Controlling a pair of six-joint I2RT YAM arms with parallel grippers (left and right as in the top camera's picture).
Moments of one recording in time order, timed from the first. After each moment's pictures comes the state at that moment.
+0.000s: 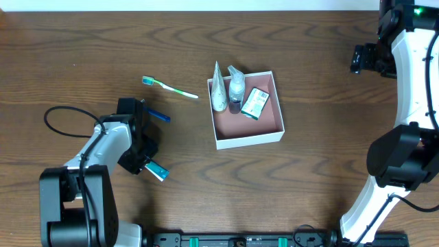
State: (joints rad) left arm 0.03 1.64 0.82 -0.81 -0.03 -0.91; right arm -0.14 2.07 2.10 -1.43 0.28 0.20
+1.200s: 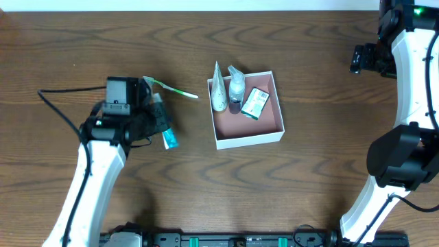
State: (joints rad) left arm -0.10 1.27 1.01 -0.77 0.23 -0.38; right arm -0.14 2.07 2.10 -1.43 0.28 0.20
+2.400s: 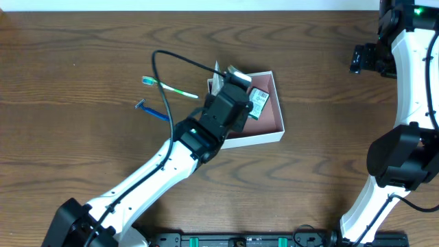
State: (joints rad) left arm -0.73 1.48 1.06 -0.29 -0.26 -0.17; right arm -0.14 2.07 2.10 -1.43 0.28 0.20
